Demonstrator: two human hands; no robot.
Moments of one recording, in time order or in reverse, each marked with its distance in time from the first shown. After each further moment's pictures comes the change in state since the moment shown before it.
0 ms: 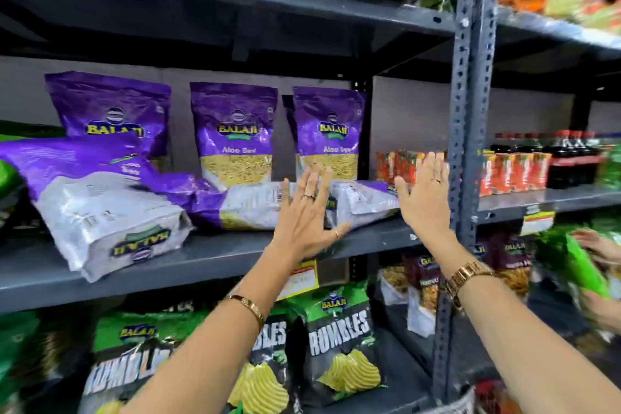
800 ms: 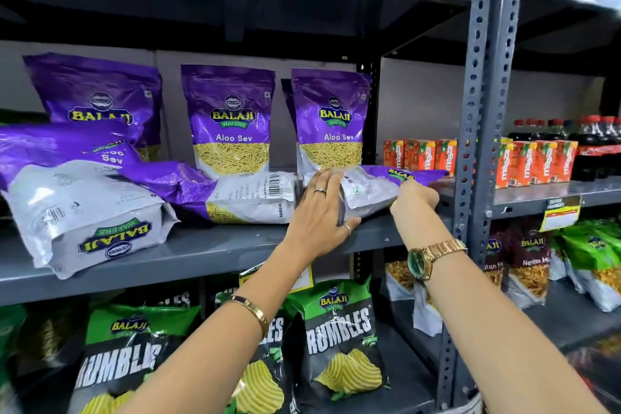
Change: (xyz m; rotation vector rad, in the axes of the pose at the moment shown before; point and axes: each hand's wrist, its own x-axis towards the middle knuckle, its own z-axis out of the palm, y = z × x) left_hand 0.011 0.024 0.022 -0.154 0.054 0.043; right_hand 0.017 -0.004 0.041 0.726 -0.036 0.764
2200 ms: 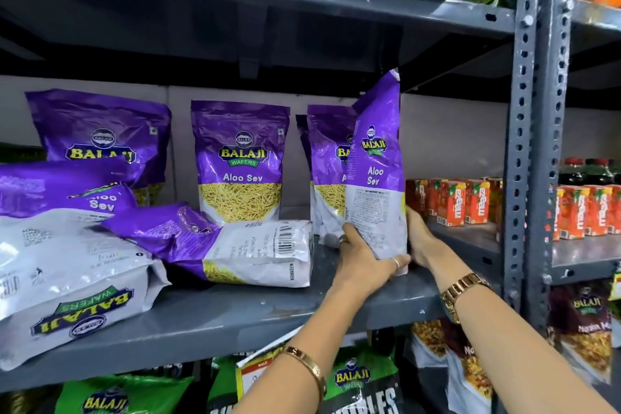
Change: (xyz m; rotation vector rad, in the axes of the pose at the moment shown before) left_hand 0.052 0.004 0.047 -0.635 -0.195 -0.640; right_hand 0.075 0.003 0.059 0.090 -0.699 -0.046
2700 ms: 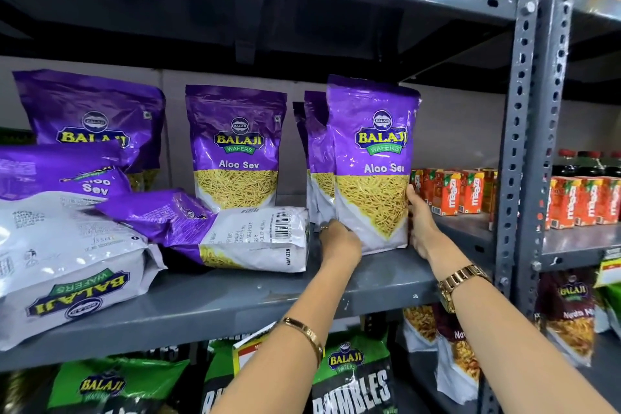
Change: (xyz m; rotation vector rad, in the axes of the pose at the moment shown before) left_hand 0.018 -0.004 -0.011 0.038 0.162 -0.202; right_hand -0.001 0.004 -0.014 0.058 0.112 -0.043
